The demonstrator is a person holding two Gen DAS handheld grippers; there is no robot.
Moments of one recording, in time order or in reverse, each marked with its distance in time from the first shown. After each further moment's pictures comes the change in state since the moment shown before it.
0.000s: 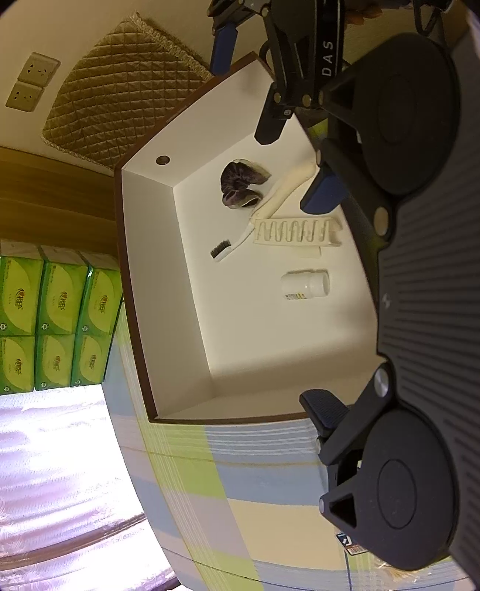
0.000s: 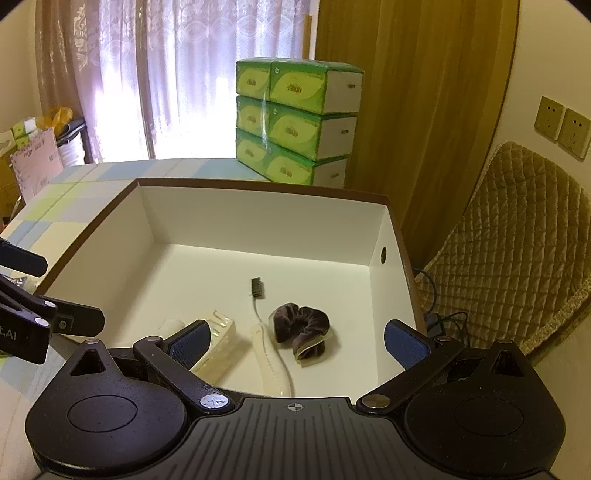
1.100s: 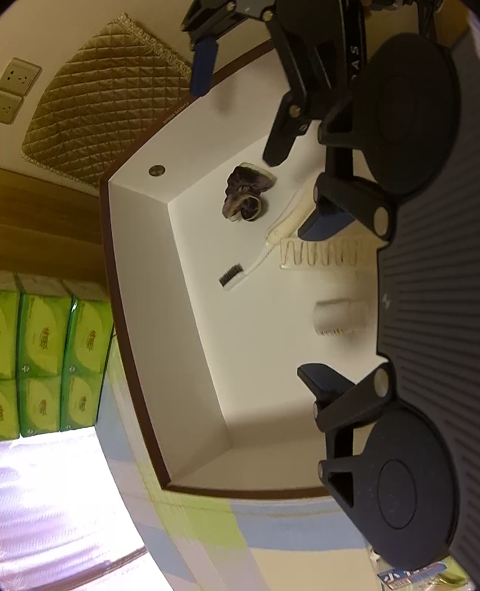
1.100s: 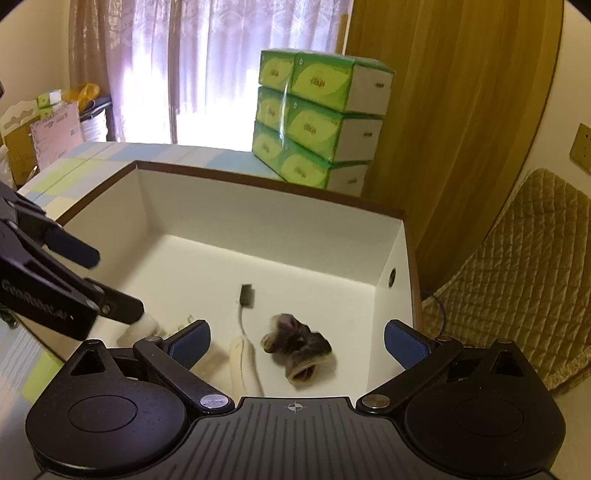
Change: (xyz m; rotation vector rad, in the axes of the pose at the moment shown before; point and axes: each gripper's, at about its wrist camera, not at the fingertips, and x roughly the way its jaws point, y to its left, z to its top) left arm 0.057 -0.019 0.031 0.042 0.051 -0.063; right arm 0.041 -0.023 0.009 -0.129 0.002 0.055
